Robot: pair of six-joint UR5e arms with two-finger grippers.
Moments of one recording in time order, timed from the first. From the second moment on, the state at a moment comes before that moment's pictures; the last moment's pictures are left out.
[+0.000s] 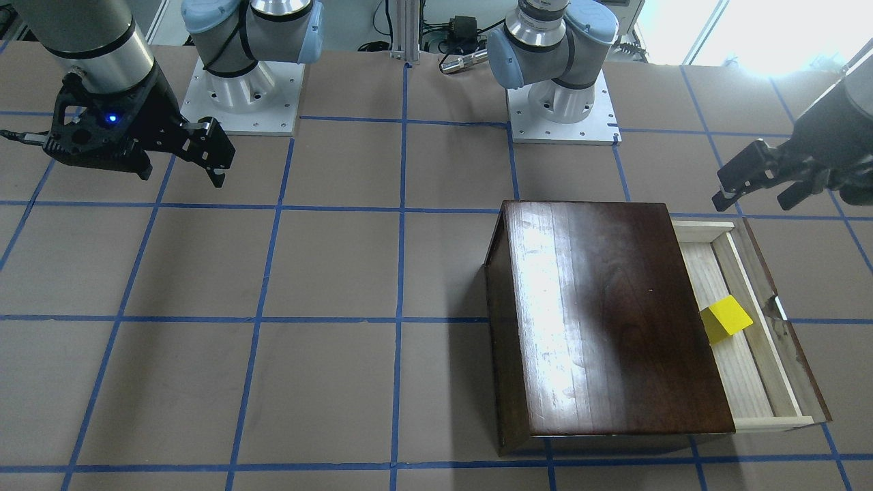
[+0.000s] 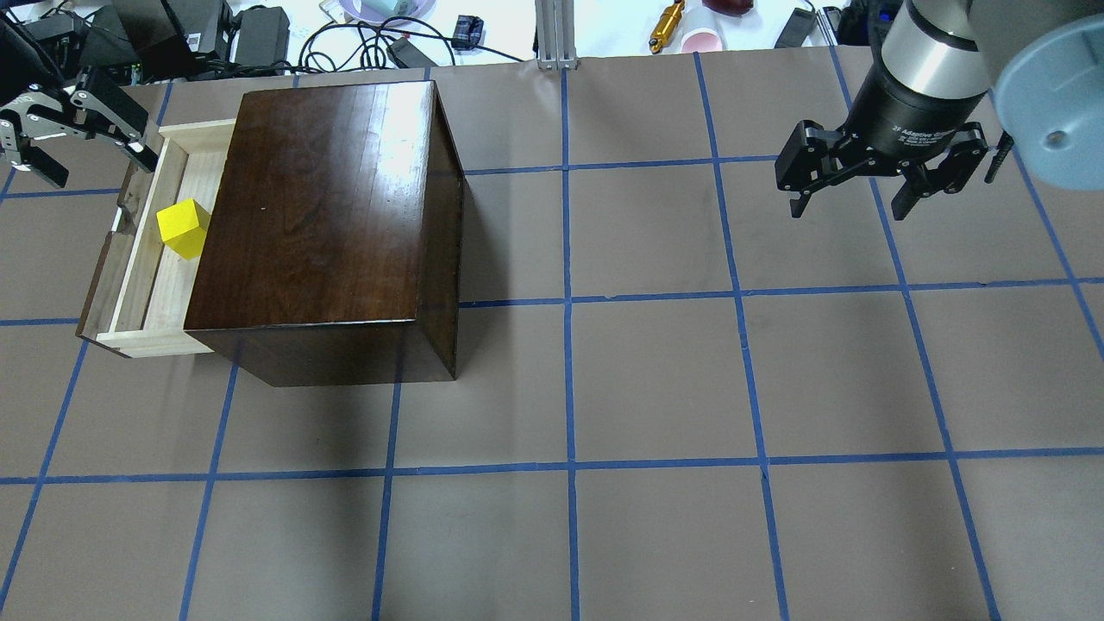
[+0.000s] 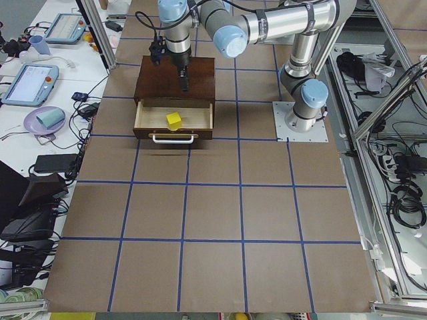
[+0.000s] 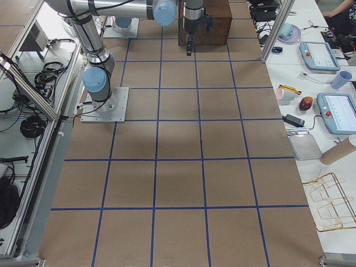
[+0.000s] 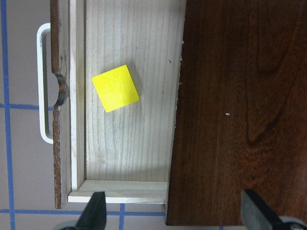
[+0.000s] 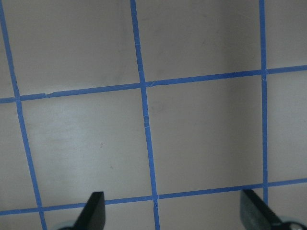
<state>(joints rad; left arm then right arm) -1.22 -1.65 -1.41 -1.69 1.54 0.25 1.52 -1.59 1.63 -1.60 -1.59 0.04</state>
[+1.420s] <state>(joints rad) -1.49 -1.63 -1.48 -1.61 1.58 0.11 1.52 -1.59 1.63 -1.60 -1.59 0.04</state>
